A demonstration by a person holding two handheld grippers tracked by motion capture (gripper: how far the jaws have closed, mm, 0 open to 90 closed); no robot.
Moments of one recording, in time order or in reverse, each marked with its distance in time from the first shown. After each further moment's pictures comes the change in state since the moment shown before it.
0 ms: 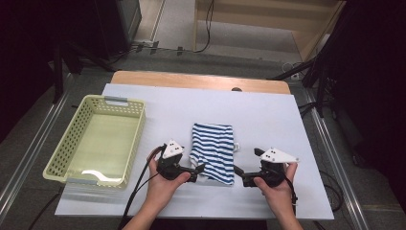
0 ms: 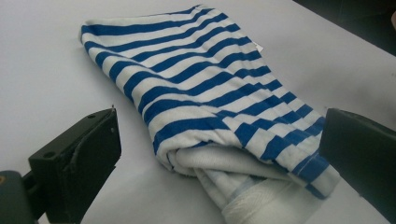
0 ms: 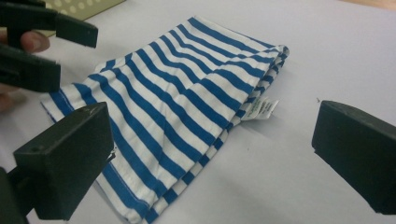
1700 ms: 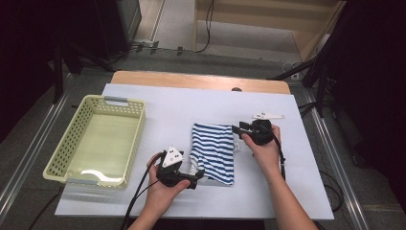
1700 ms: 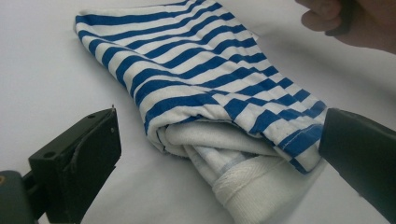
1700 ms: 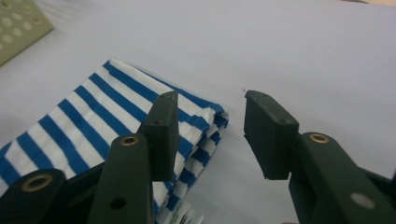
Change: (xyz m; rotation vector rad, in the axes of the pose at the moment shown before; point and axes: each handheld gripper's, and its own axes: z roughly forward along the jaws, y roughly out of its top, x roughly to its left) left arm -0.006 -0.013 -0.003 -0.027 0.009 0.022; right arm -0.072 0.056 0.087 0.076 -0.018 0.131
